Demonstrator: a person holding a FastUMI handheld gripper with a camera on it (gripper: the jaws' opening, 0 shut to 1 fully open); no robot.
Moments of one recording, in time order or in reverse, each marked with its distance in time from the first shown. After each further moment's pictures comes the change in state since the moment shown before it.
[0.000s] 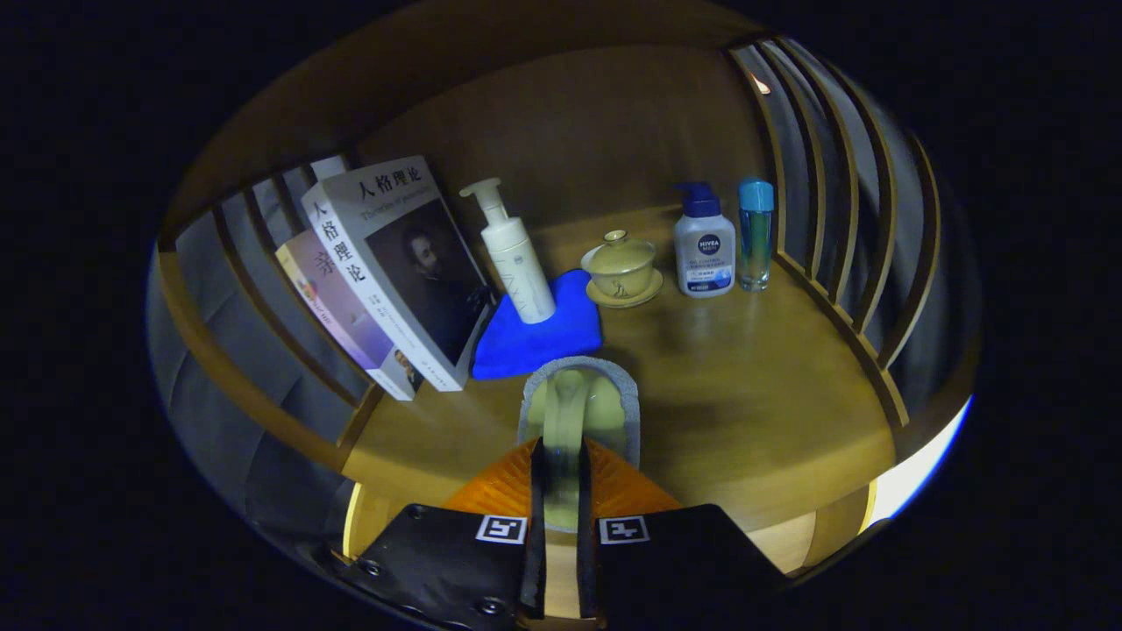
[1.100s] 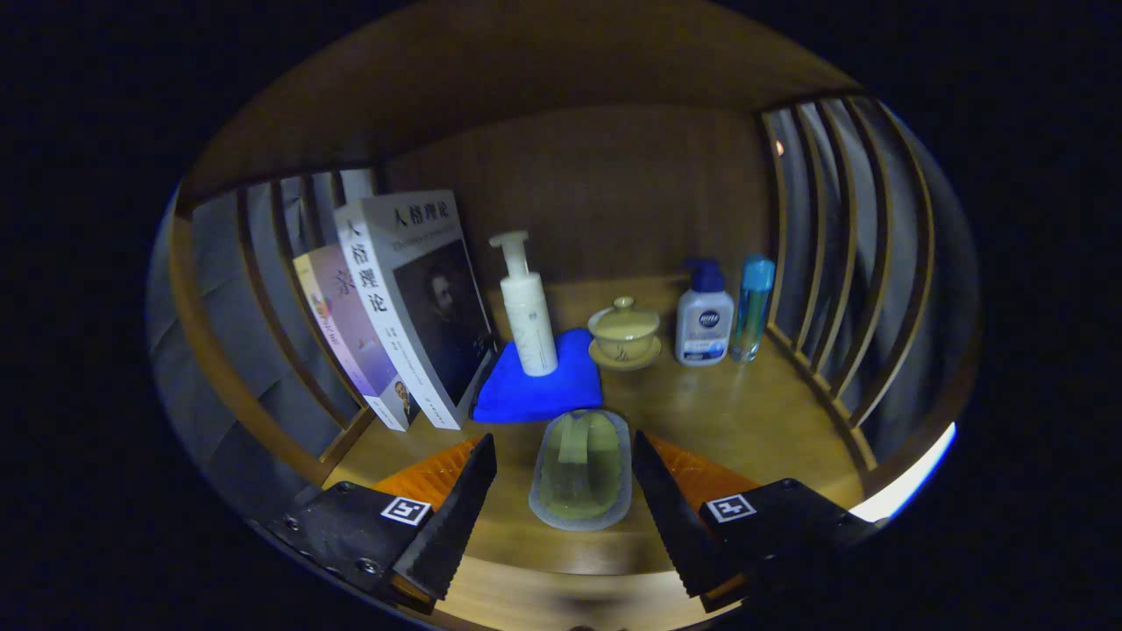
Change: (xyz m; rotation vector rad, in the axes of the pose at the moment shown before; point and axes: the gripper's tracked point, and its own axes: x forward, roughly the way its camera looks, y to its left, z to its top) arm -0.034 0.015 0.035 -0.146 -0.248 -0.067
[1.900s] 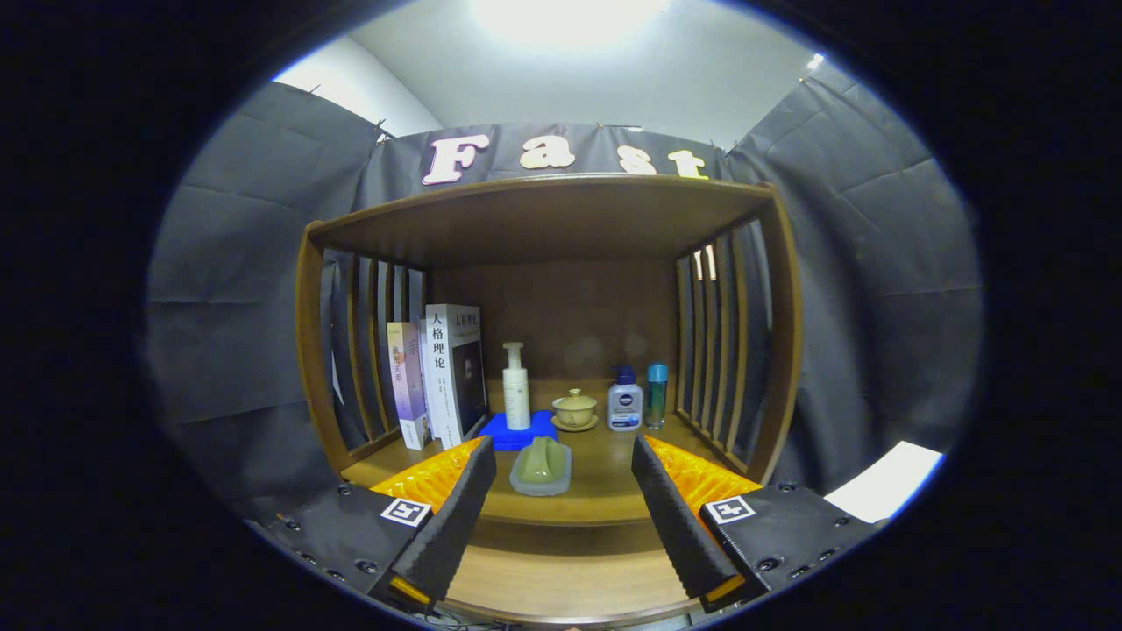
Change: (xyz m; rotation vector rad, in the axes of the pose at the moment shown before) arm -0.176 -0.016 -0.026 -0.073 -0.427 -0.120
